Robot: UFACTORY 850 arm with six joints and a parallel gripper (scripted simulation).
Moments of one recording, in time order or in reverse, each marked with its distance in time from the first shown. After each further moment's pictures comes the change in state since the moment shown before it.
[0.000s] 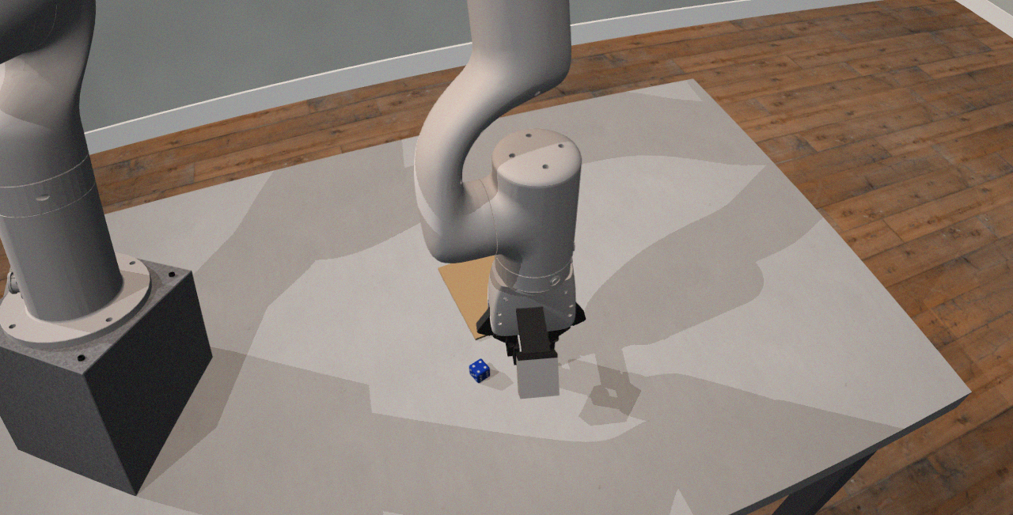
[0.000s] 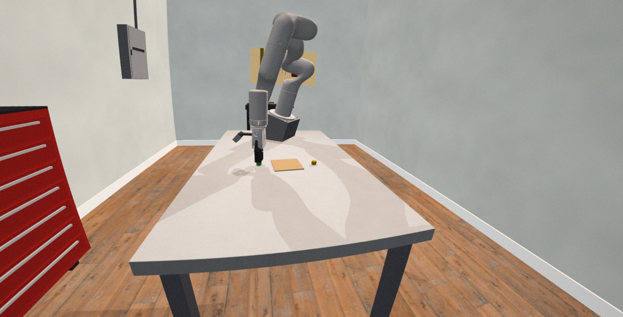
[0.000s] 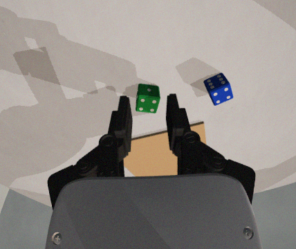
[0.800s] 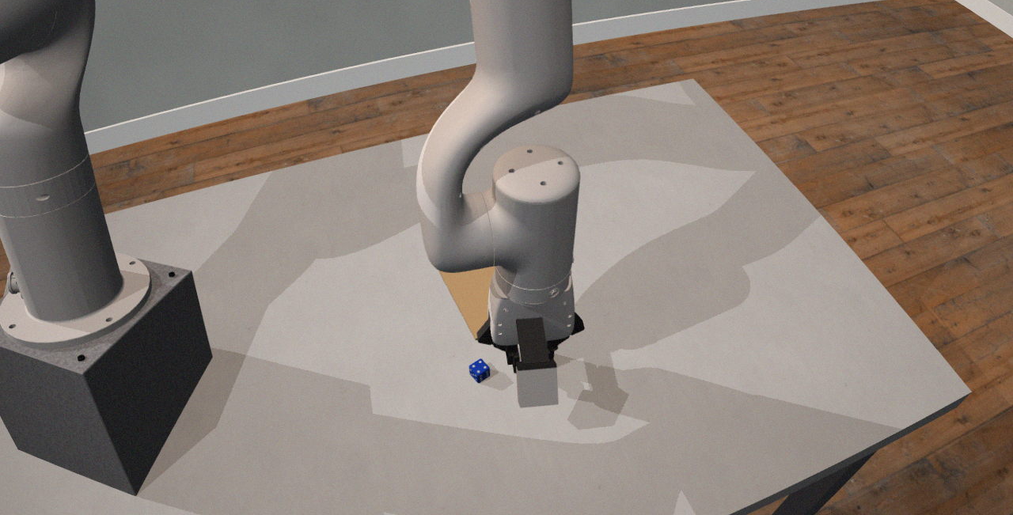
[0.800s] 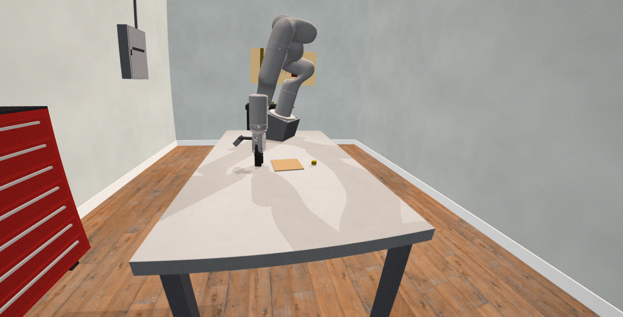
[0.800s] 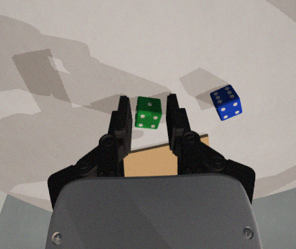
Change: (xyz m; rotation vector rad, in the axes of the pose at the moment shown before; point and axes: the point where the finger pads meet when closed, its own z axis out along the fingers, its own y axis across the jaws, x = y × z) arm 0.000 0.000 0.020 0.000 0.000 0.000
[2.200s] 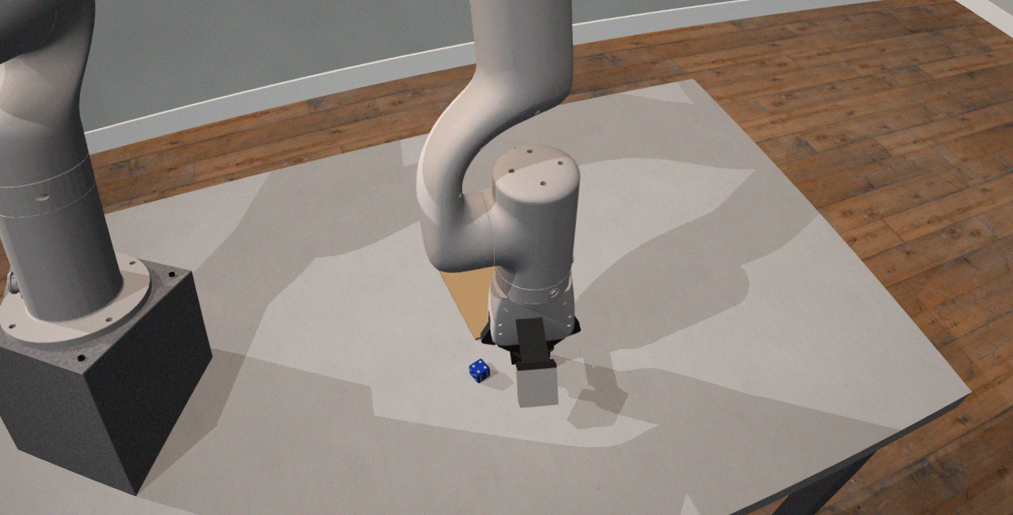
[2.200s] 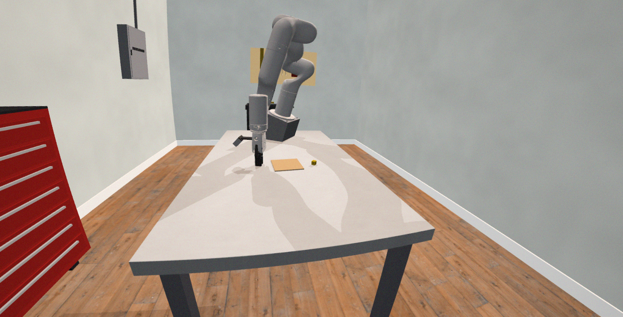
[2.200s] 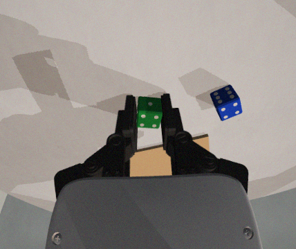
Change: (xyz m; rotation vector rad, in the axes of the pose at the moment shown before) arm 0.000 0.000 0.000 0.000 0.000 0.000
